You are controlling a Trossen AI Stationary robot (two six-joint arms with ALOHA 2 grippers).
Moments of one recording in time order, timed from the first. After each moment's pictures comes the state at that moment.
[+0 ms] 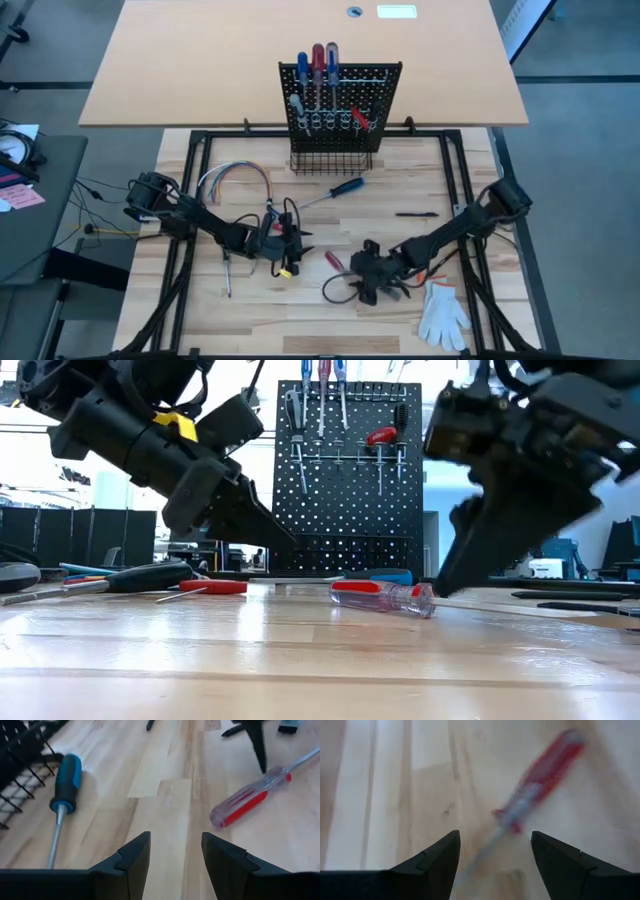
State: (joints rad) left arm -0.32 1.72 0.65 0.55 -0.55 -0.06; right arm 0.47 1.80 0.85 0.06 0.23 0.62
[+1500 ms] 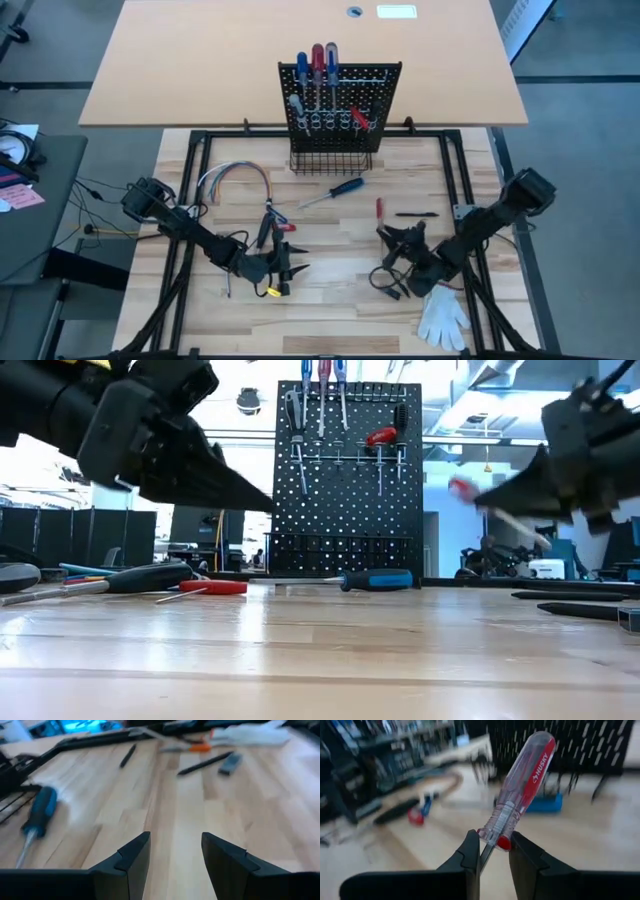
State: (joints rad) left arm -0.49 1.72 0.60 0.77 -0.64 -0.07; right arm 0.68 1.54 0.43 0.29 1.39 1.04
